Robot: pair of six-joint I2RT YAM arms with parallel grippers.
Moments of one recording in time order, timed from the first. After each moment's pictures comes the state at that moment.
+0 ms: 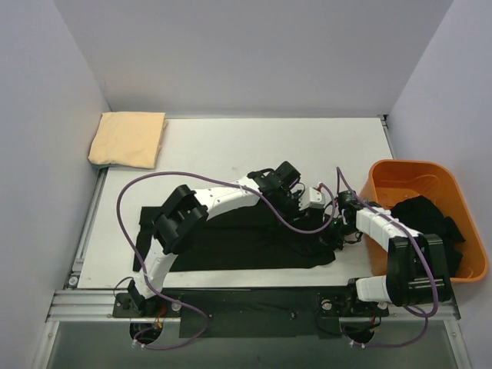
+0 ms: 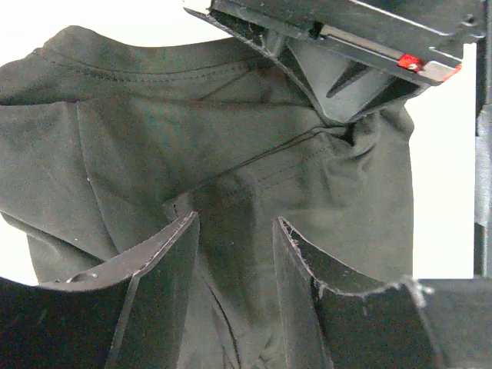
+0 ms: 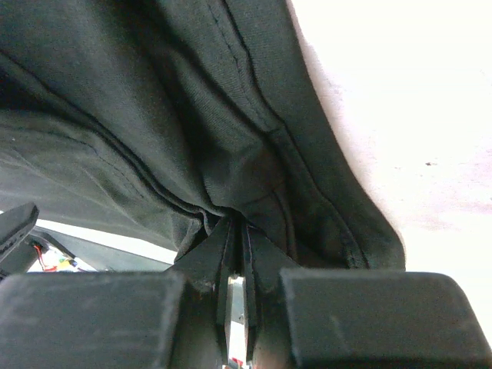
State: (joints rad) left arm -0.95 2.15 1.69 -0.51 0.57 0.45; right arm 0.10 1.35 0.55 -0.65 -0.37 0.49
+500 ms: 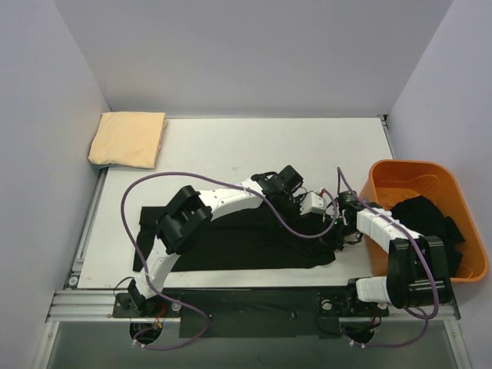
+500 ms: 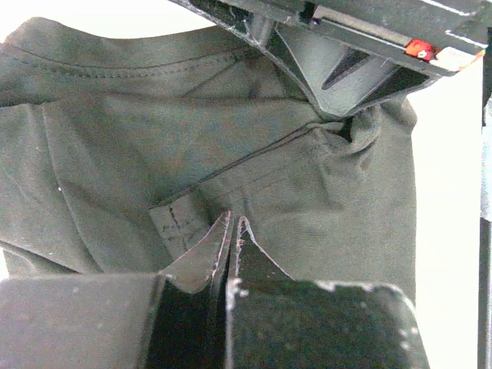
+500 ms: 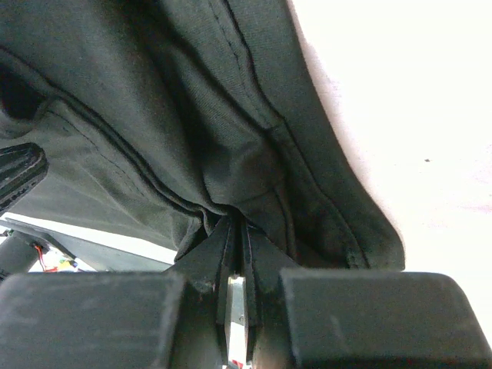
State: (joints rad) left arm -0.97 2.18 1.70 -0.52 0.55 0.48; right arm 0.09 1.33 0.54 -0.65 -0.37 0.49
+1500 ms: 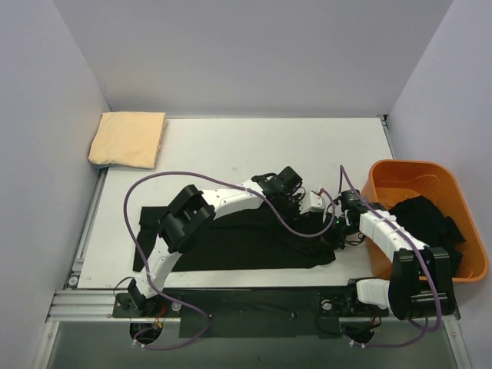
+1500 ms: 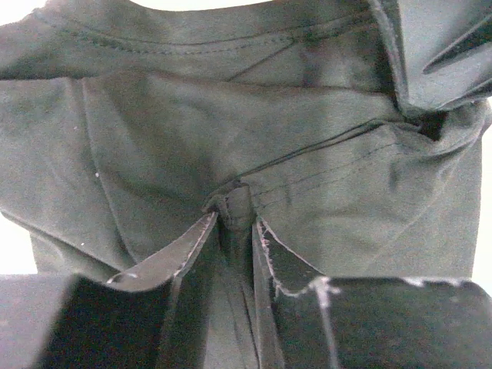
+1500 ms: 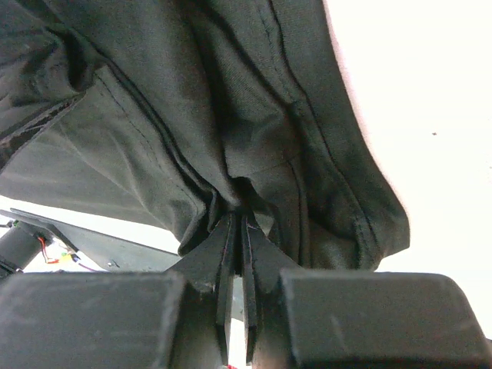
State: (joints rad) left arm -0.96 2.20 1.69 -0.48 0.45 0.48; right arm 0.09 1.26 0.56 -0.69 -0.38 0.47
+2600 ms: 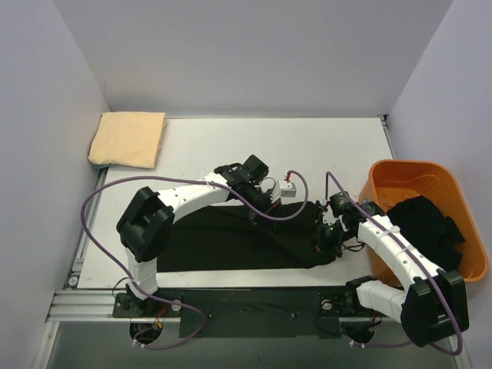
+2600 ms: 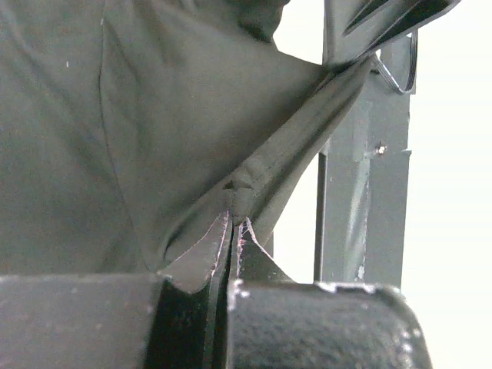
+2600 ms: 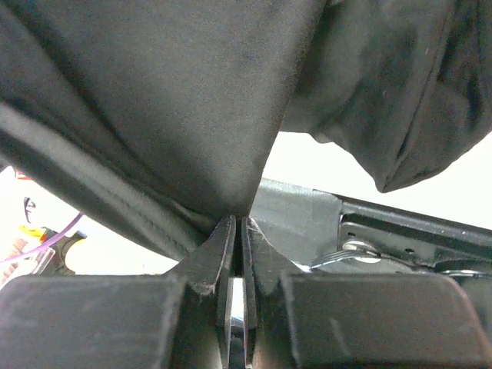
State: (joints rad) left arm -0.82 1.89 1.45 -0.62 0.81 0.29; right arm 0.29 1.13 0.64 -0.97 -0.42 0.50
